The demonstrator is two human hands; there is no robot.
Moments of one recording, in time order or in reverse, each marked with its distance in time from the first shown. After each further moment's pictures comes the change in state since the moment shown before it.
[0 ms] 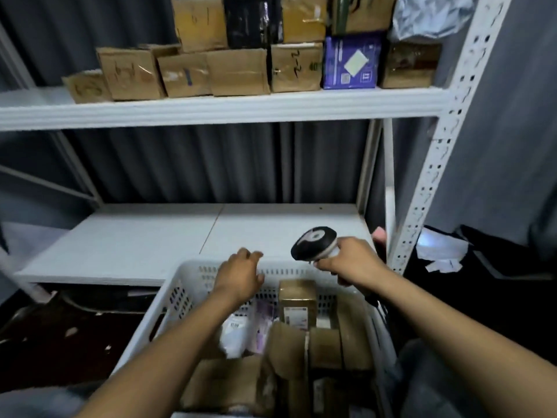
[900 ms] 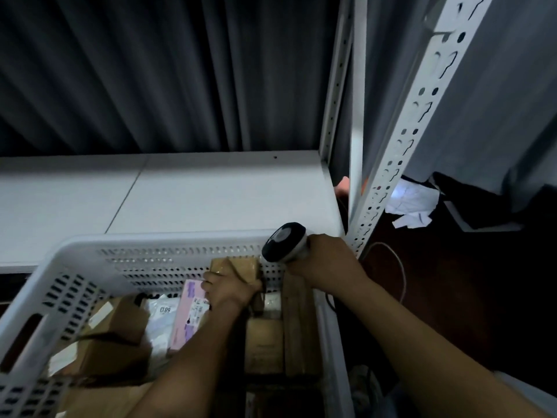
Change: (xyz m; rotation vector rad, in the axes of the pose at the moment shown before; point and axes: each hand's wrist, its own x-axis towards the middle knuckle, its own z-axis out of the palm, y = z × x) left_hand 0.123 0.099 0.235 -0.333 -0.244 -0.605; right_hand 0.097 0.139 0.013 -0.219 -0.128 0.107
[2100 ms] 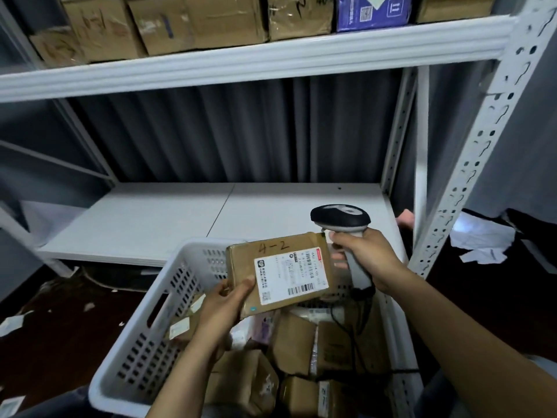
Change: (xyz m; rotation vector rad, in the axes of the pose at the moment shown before) left_hand -0.139 -0.134 -0.173 -0.941 0.055 0.080; right_hand -0.036 -0.071 0.010 1.016 0.027 -0.031
